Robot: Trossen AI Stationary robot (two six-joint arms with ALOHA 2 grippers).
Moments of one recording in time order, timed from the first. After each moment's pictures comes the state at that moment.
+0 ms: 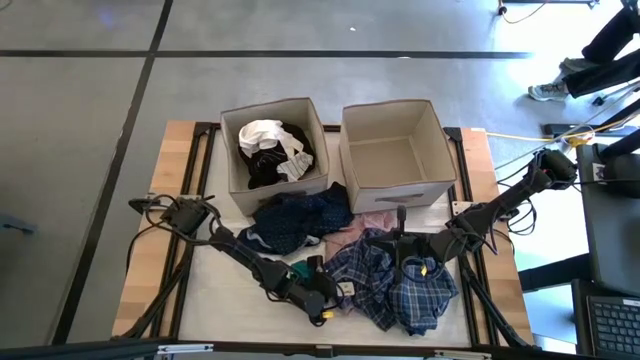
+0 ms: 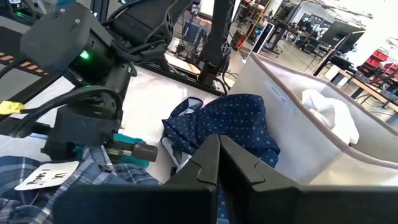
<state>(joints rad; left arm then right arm) -0.52 2.19 1.32 0.00 -0.47 -0.43 0.60 1.16 0.64 0.29 0.64 -0.23</state>
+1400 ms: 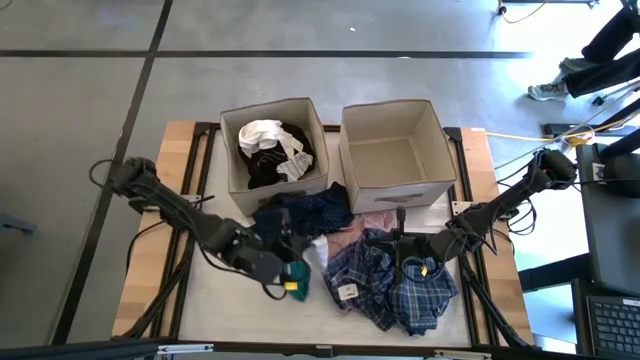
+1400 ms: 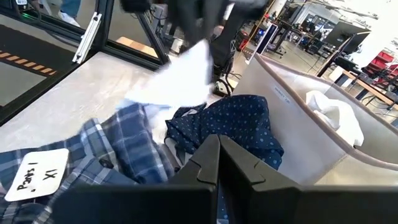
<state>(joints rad) -0.53 1.56 1.31 -0.46 -0.78 -0.16 0.60 1.16 0.64 0.29 0.63 -0.23</state>
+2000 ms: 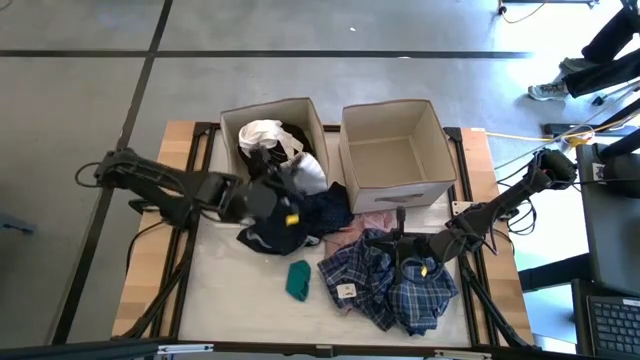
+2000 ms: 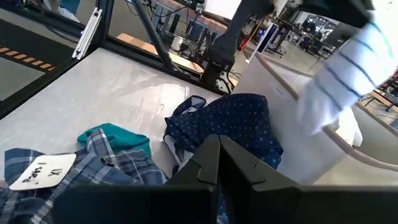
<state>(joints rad) -0.25 1.37 1.31 -0.50 -1.05 0.17 0.60 1.16 0.64 0.27 0.64 -0.24</state>
